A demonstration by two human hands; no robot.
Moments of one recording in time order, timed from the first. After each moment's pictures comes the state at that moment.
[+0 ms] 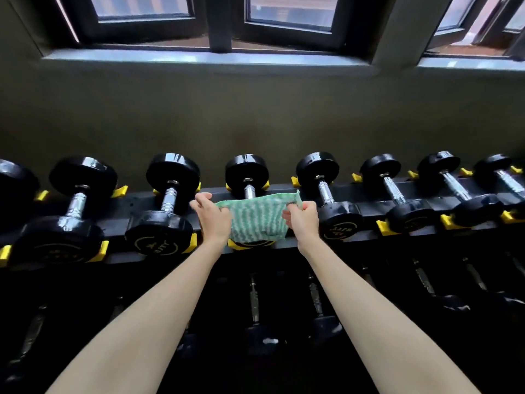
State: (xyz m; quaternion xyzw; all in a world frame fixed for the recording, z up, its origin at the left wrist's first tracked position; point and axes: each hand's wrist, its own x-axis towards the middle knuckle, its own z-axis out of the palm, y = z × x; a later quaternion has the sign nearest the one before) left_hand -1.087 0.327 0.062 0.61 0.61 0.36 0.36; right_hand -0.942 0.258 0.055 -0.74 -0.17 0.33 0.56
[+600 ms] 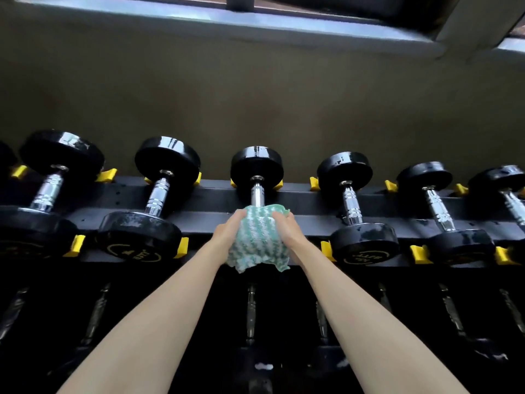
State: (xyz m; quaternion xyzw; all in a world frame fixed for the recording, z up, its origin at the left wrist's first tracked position) left_hand -1.044 0.388 -0.018 0.38 0.63 0.13 0.66; right_hand -0.916 0.350 -0.022 -0.76 -0.24 0.50 0.34
